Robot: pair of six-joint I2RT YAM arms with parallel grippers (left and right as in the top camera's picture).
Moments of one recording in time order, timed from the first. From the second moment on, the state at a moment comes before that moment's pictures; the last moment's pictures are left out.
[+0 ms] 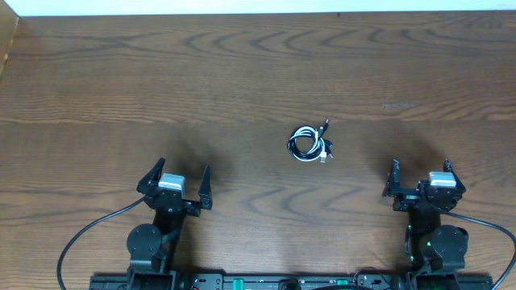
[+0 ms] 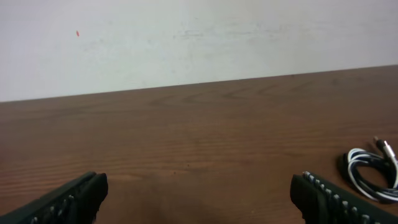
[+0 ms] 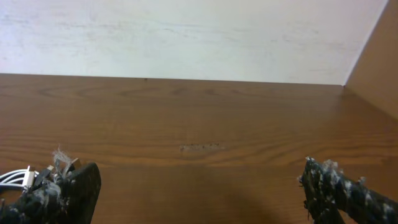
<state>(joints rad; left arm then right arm) -0.07 0.01 0.01 -0.09 0.13 0.03 0.05 0.01 0.01 -0.06 0.13 -0.03</state>
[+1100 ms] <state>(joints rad) -0.12 0.89 0.71 -0.60 0.13 -0.09 0.05 0.59 0.42 -0.33 0.13 0.09</state>
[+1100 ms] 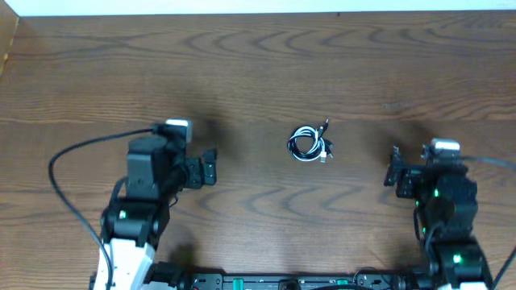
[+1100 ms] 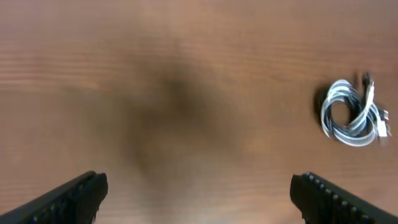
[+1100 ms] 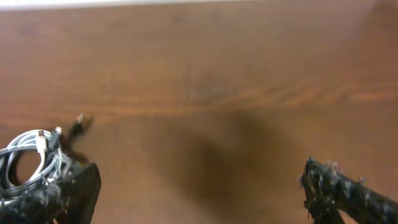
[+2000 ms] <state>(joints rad) -0.21 1.09 0.85 -0.47 0.25 -0.21 0.05 1.01 0.74 -0.59 -0.02 0.10</state>
